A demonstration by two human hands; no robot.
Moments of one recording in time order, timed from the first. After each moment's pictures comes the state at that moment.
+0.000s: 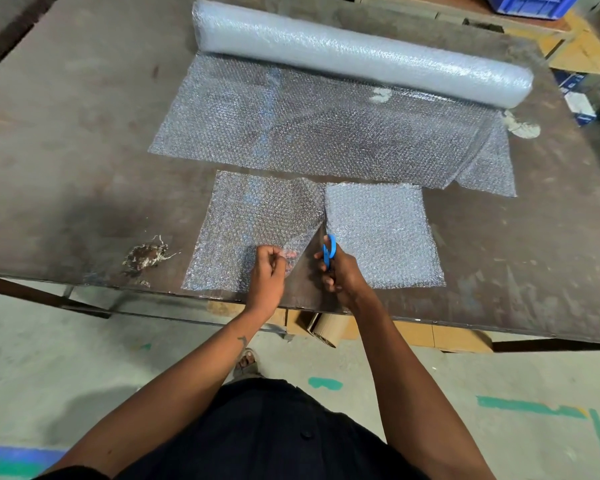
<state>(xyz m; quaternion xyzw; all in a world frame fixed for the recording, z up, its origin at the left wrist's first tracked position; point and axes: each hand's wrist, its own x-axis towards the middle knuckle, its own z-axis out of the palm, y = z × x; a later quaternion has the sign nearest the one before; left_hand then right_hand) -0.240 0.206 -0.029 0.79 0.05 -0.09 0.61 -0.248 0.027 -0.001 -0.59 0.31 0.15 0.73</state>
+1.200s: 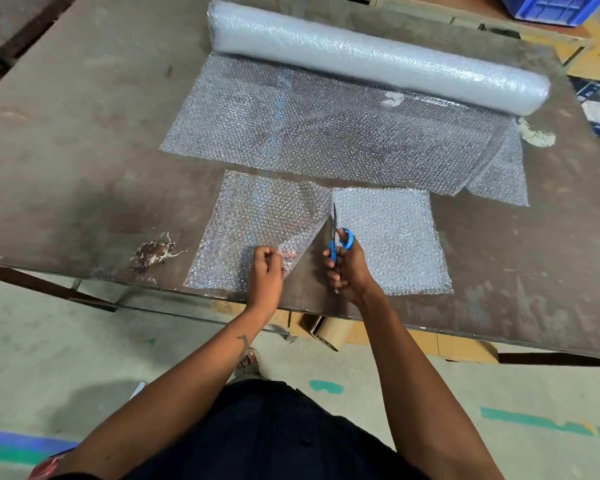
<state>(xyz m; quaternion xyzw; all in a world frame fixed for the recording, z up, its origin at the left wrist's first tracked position) -0.236 0.208 -0.027 0.71 0.14 -0.08 0.68 -0.231 0.019 0.004 -0.54 0.31 0.19 0.76</state>
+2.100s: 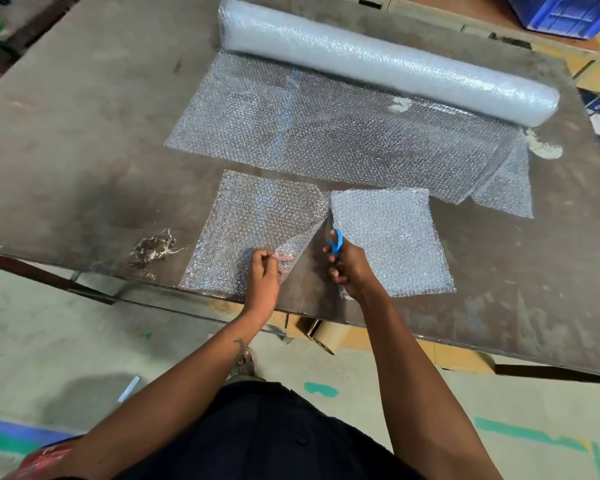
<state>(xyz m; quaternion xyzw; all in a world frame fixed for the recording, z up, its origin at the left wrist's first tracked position) -0.239 0.212 -0.029 0.73 0.16 -0.08 0.66 -0.210 0.017 0.007 -0.62 0.33 0.17 0.70</state>
